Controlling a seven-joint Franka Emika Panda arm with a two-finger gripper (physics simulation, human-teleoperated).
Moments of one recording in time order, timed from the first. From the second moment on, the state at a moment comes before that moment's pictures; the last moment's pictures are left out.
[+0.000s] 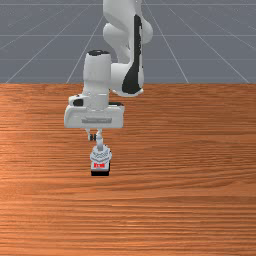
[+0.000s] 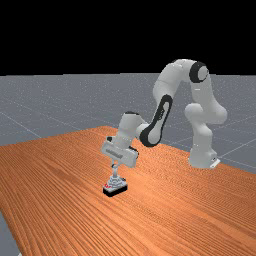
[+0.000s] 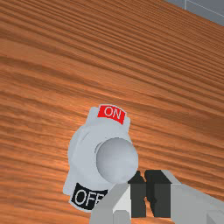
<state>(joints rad) 0.08 0.44 -0.24 -2.22 0.27 2.99 0.12</state>
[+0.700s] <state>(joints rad) -0.06 0.46 -0.12 -2.16 0.33 2.98 0.04</state>
